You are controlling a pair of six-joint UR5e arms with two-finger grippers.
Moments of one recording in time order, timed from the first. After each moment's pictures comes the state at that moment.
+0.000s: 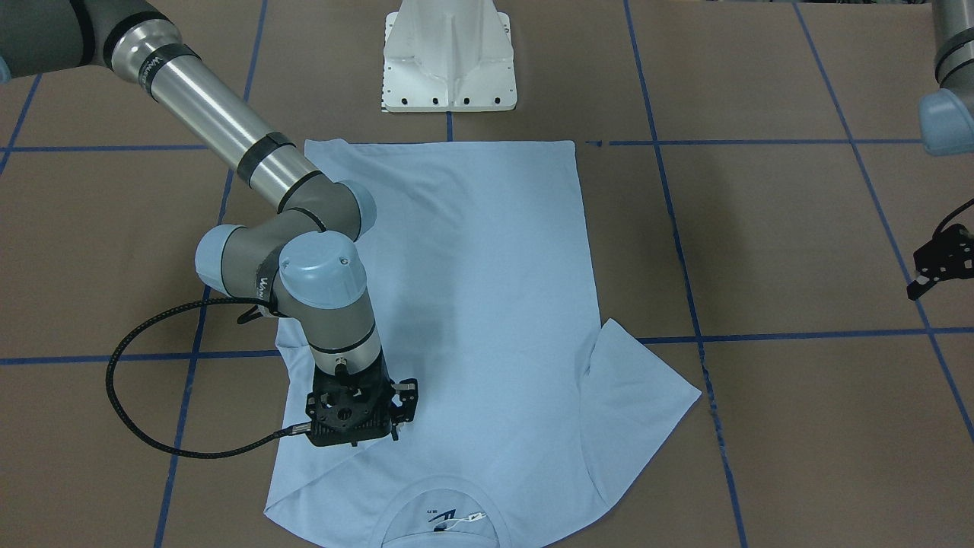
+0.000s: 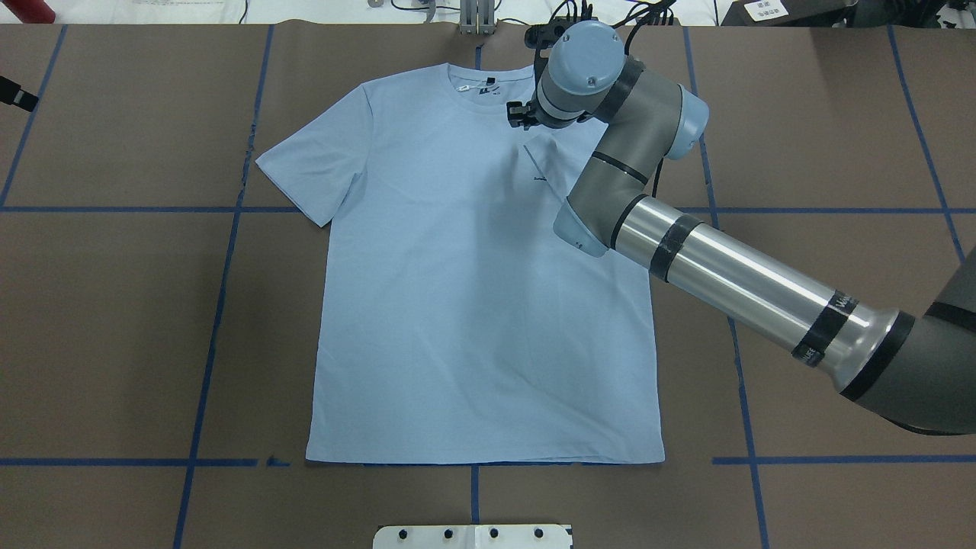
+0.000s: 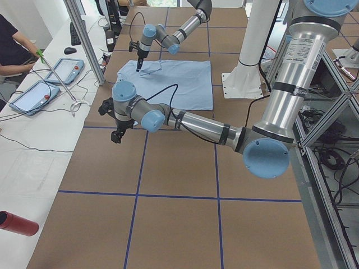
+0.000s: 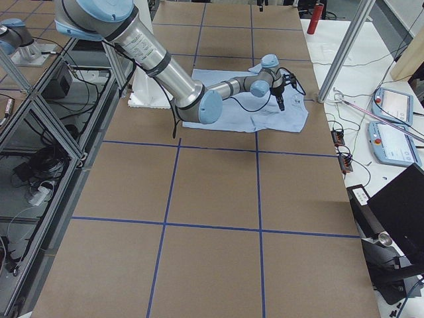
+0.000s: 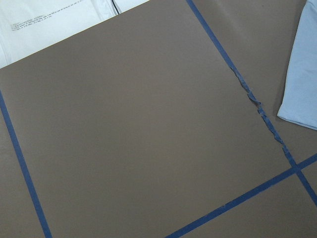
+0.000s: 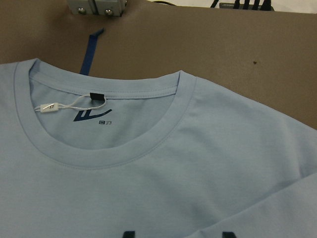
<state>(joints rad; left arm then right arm) -1.34 -1.85 -1.56 -1.90 -2.32 -0.14 0.77 -0.61 0.92 -0.99 1.75 0.98</state>
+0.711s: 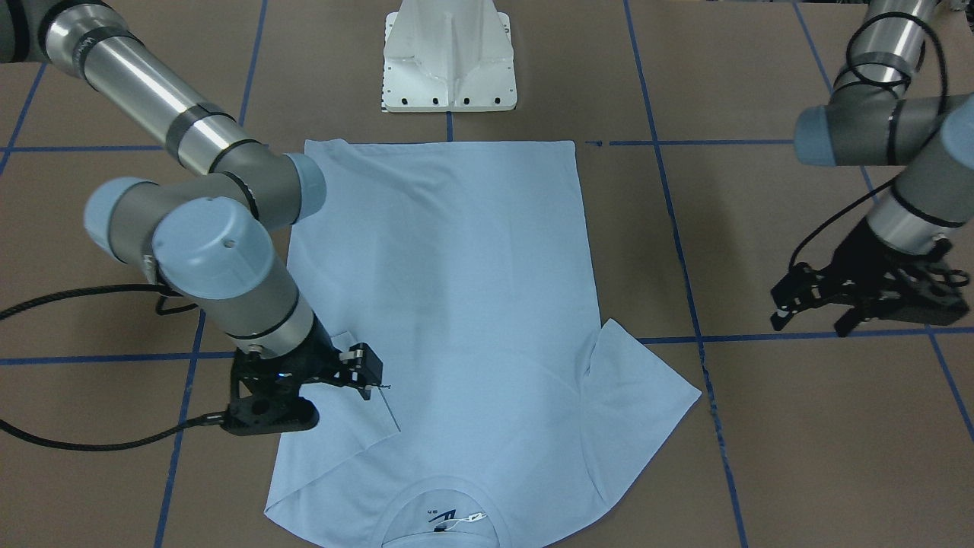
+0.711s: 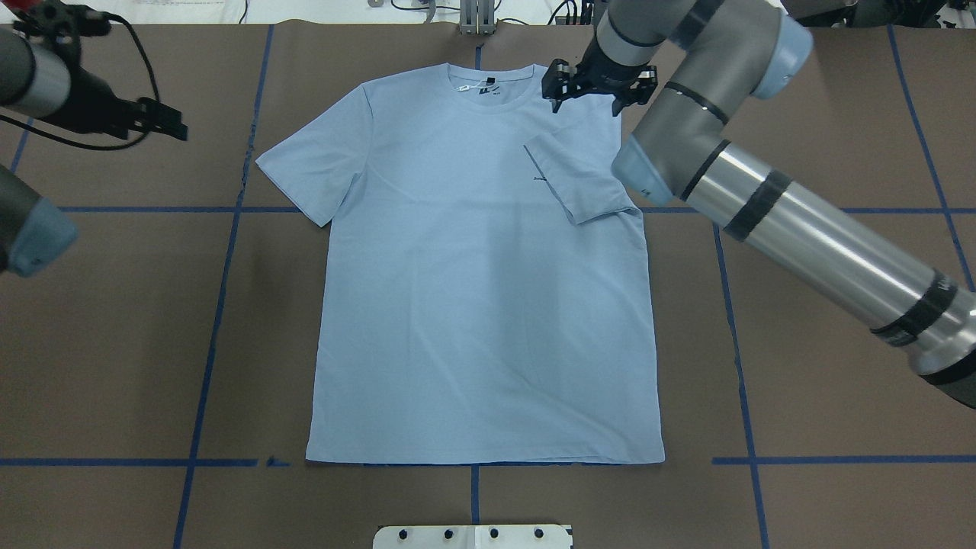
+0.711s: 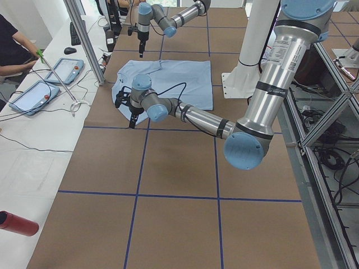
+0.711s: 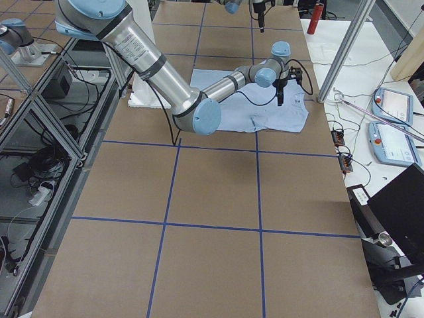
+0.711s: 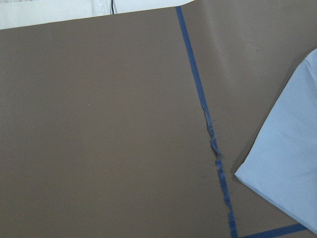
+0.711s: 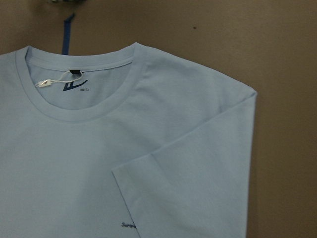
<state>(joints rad) -1.01 -1.89 -1.56 -2.13 -2.05 -0.90 0.92 -0.76 1.29 -1.36 2.11 0.94</state>
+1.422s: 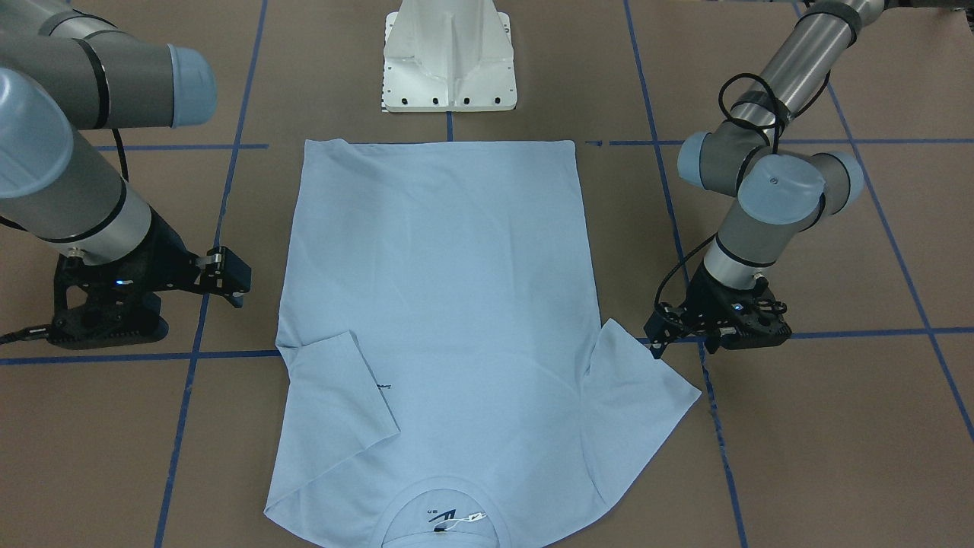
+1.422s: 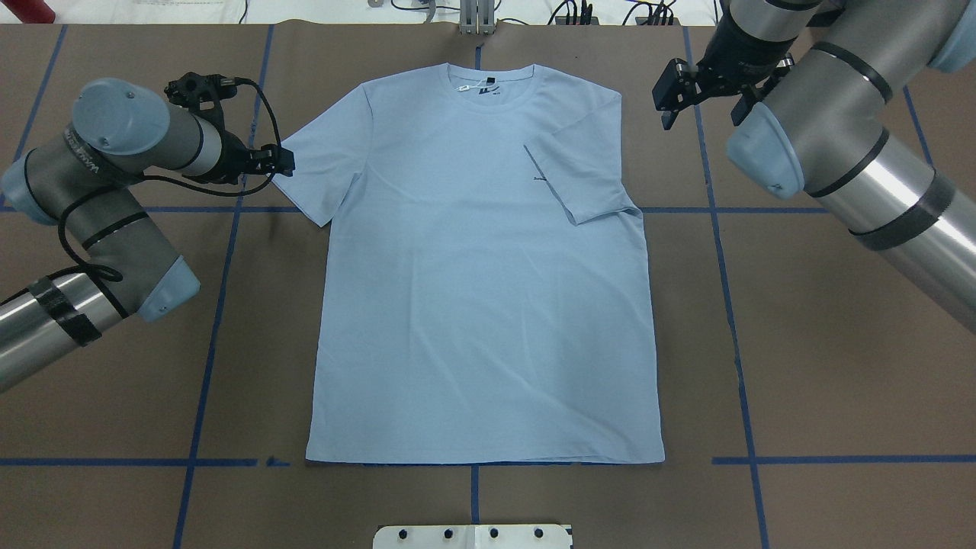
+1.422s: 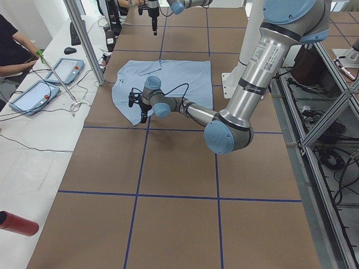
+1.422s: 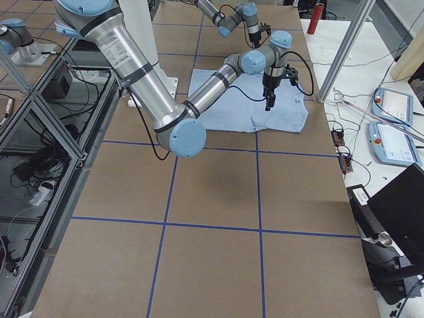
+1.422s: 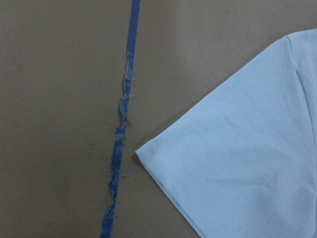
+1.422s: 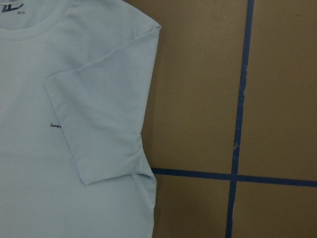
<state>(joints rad) -0.84 -2.05 -1.33 -2.24 -1.86 -1.15 1.02 -0.94 1.69 -1.83 2.20 0.65</state>
